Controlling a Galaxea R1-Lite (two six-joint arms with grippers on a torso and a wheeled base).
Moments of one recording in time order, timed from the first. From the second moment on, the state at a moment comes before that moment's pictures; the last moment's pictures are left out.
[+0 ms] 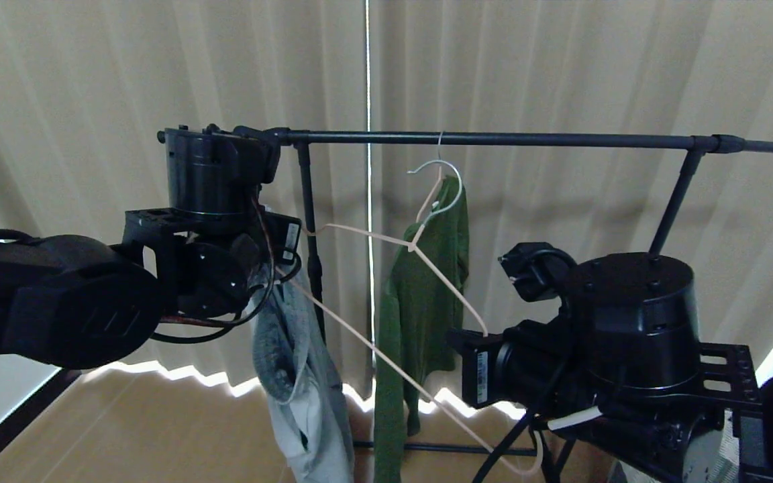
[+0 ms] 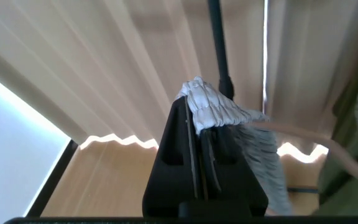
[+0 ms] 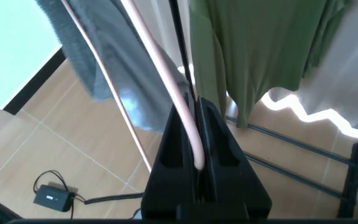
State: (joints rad) left arm -0.57 1.75 -1.10 -0.38 0.71 0.15; right arm 0.89 1.67 -0.80 -0.40 -0.35 0.47
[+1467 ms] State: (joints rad) left arm -0.77 1.58 -0.97 -0.34 0.46 0.13; right arm 0.93 1.89 -1.06 -0.28 -0.41 0.44
